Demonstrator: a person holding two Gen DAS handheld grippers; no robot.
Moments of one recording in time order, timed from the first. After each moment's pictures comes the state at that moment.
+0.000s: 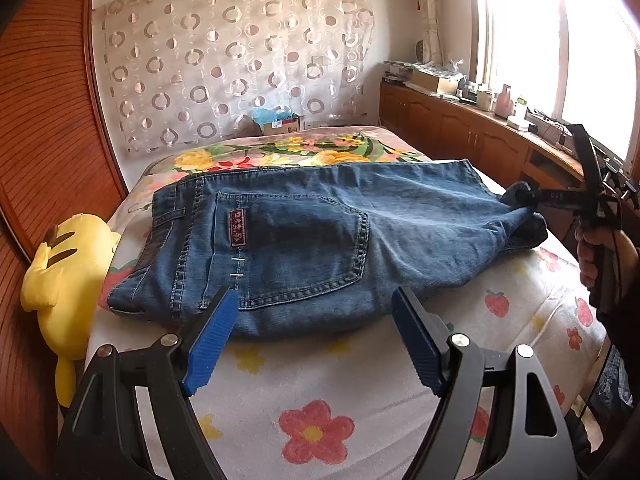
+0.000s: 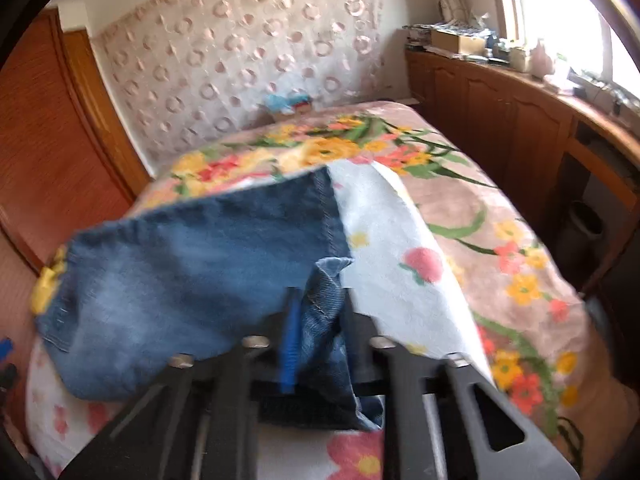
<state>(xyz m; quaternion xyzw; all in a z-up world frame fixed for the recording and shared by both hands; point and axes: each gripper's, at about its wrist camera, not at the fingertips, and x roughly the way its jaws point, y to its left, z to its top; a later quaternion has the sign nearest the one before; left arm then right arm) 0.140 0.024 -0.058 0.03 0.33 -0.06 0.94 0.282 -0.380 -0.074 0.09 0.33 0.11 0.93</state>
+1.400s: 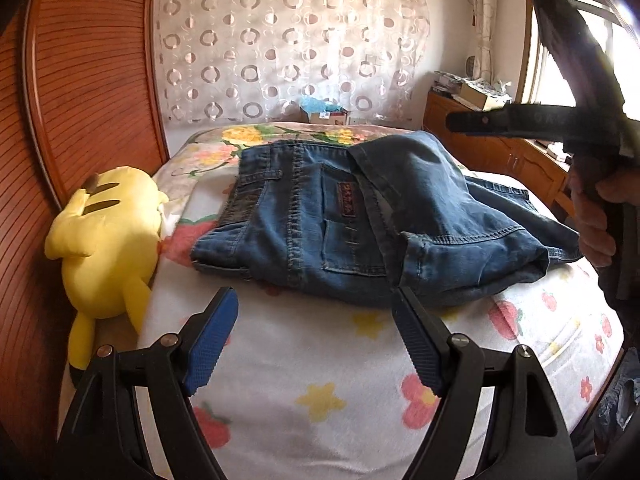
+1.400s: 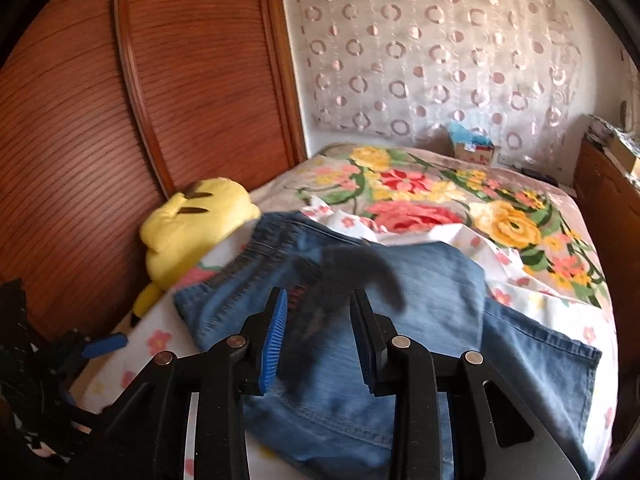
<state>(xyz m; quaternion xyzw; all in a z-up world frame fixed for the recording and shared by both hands) 0.129 0.119 -0.079 -0.03 0.34 0.00 0.94 0.273 -0.098 0.007 -0.09 0.29 0.33 0.89</state>
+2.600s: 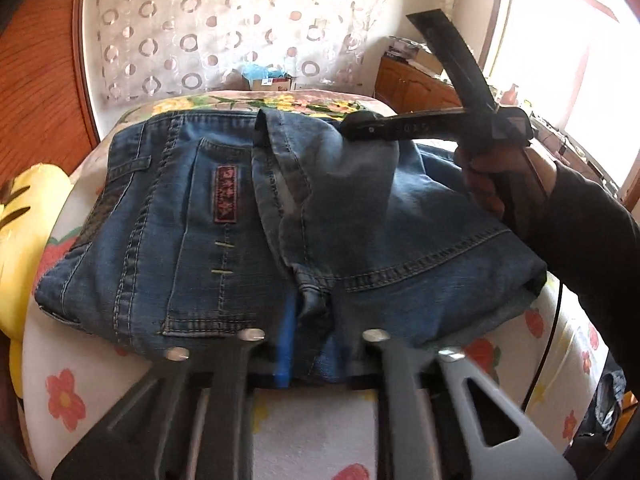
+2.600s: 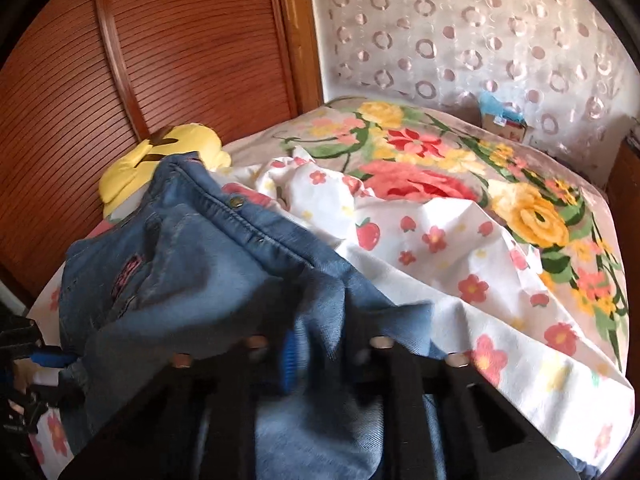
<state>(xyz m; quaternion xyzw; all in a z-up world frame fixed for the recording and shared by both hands) 0.207 0.051 -0.104 -0.04 0.40 -0.09 0.91 0.391 -0.061 -0.029 -0.14 0.33 0.39 0.85</state>
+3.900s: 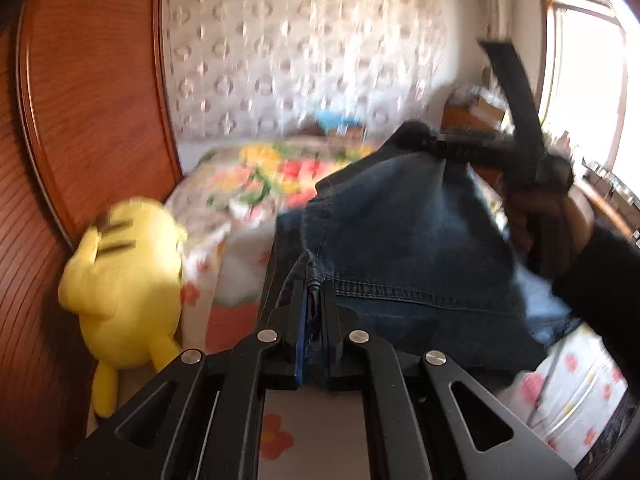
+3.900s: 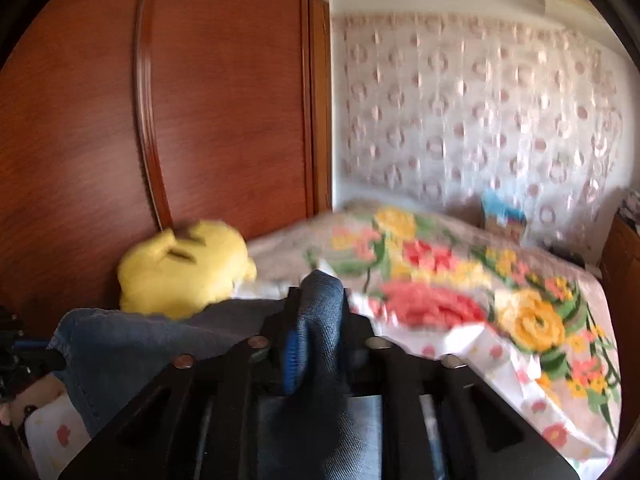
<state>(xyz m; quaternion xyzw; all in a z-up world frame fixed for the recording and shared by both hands) 0.188 0.165 -0.049 -0.02 0.36 0.03 0.93 0.316 -0.004 0.025 -0.12 0.20 0.40 0.89</state>
